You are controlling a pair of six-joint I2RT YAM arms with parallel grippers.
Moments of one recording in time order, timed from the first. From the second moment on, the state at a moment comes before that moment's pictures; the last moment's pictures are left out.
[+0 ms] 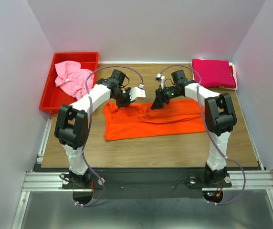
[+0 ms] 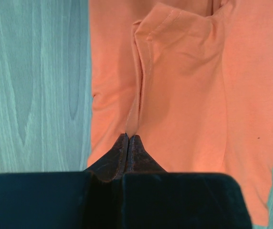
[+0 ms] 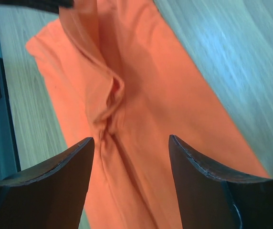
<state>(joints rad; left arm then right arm) -0.43 1.84 1.47 -0.74 0.43 0.96 0.28 2.06 1.50 -0.47 -0.98 -0.31</state>
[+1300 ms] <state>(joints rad) -0.38 1.94 1.55 -0.72 0.45 1.00 0.39 2.25 1.67 -0.33 -1.02 -0.11</state>
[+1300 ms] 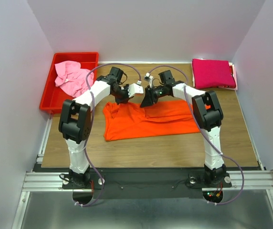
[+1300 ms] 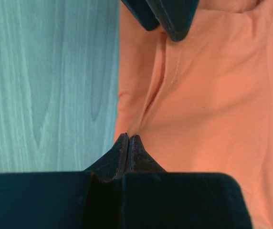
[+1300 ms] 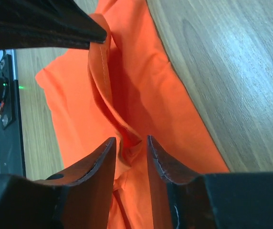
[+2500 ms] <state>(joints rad) -0.36 1.98 1.56 -0.74 0.42 0.93 0.39 2.26 1.67 -0.34 -0.95 -0.15</state>
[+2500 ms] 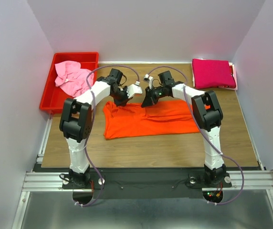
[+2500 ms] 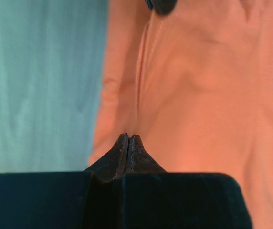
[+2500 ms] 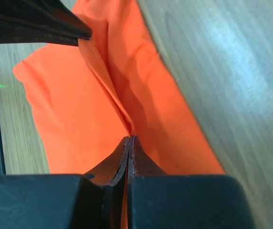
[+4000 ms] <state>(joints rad) -0.44 1.65 1.11 -0.53 0.44 0.39 0.40 2.13 1.57 -0.36 -0.80 -0.28</state>
